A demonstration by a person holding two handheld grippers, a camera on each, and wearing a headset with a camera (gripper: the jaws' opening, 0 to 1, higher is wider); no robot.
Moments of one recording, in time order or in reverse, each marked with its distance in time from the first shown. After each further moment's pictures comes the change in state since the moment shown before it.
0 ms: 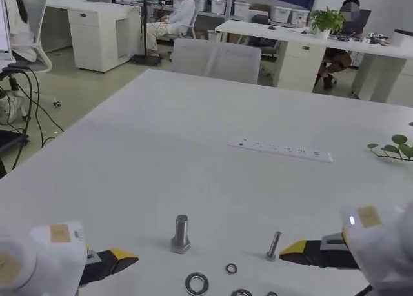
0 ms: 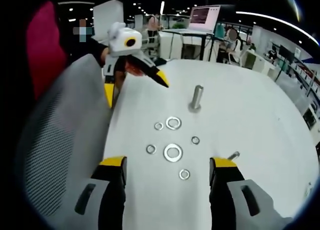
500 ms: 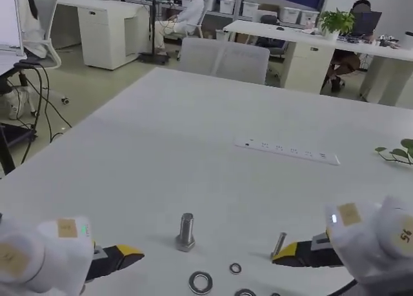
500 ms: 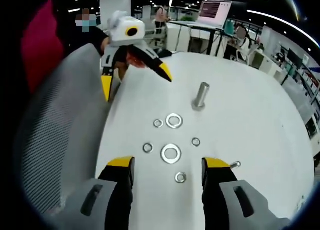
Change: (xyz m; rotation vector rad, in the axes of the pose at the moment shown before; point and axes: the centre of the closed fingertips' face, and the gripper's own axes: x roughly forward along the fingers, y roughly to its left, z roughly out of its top) left arm 0.001 -0.003 0.002 -0.006 -0.014 0.005; right arm 0.012 -0.003 0.000 -0.072 0.084 0.028
